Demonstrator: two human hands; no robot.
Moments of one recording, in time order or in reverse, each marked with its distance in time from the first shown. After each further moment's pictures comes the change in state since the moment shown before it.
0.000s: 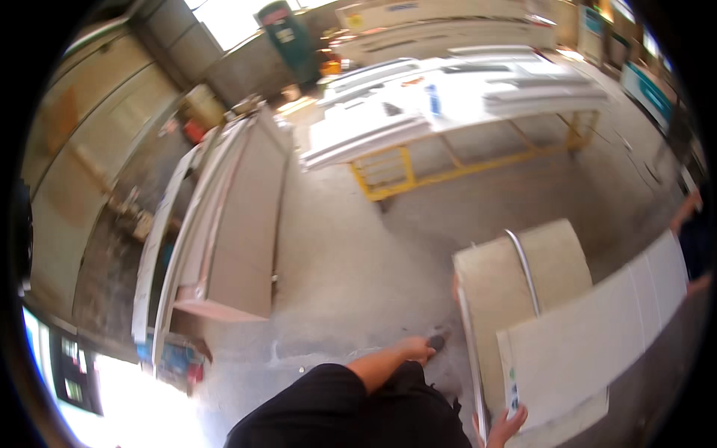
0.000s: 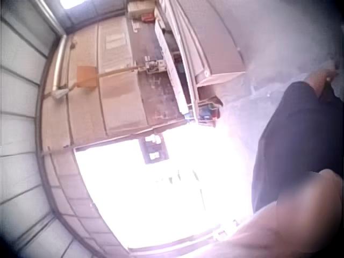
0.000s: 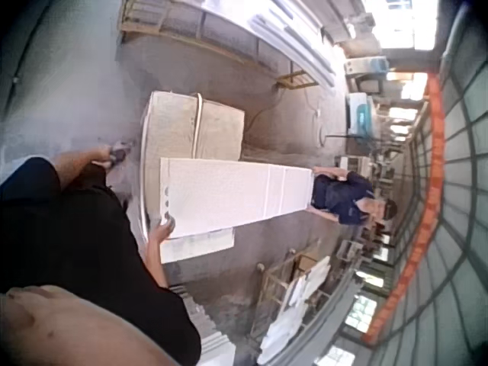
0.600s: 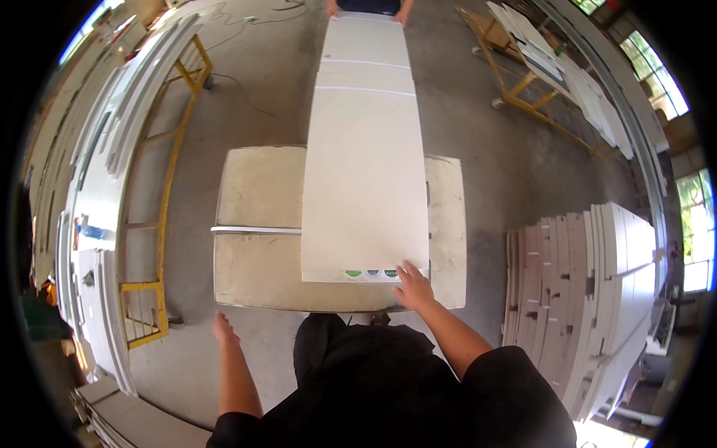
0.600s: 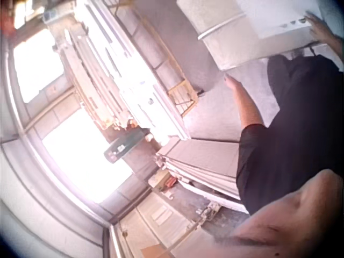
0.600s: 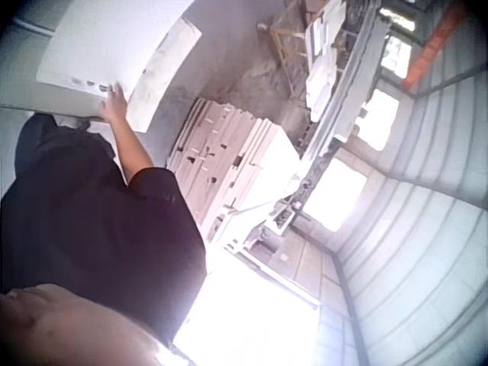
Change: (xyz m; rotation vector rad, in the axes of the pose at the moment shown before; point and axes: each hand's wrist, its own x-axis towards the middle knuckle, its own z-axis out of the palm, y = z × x) left_hand 0.244 0.040 -0.189 -0.875 0.491 -0.001; right_hand 0.055 -0.049 -0.039 -0.188 -0.098 0.321
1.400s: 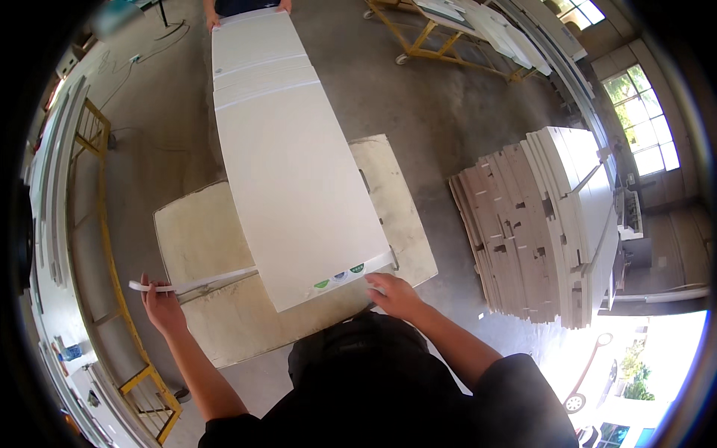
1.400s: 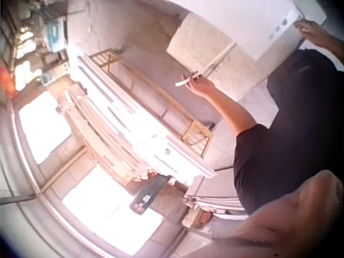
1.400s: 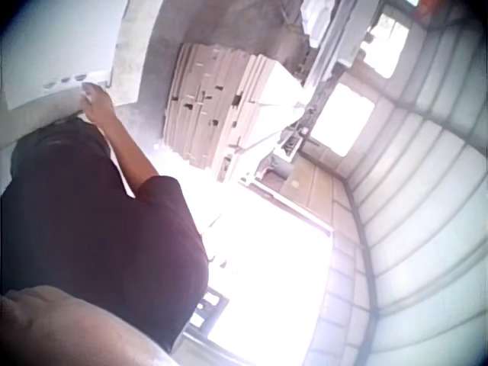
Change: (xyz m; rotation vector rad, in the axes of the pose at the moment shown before) left_hand -0.084 0.280 0.226 -0.489 -0.742 0.269; right_hand -0.043 -0.103 -0.088 0.499 0.129 0.279
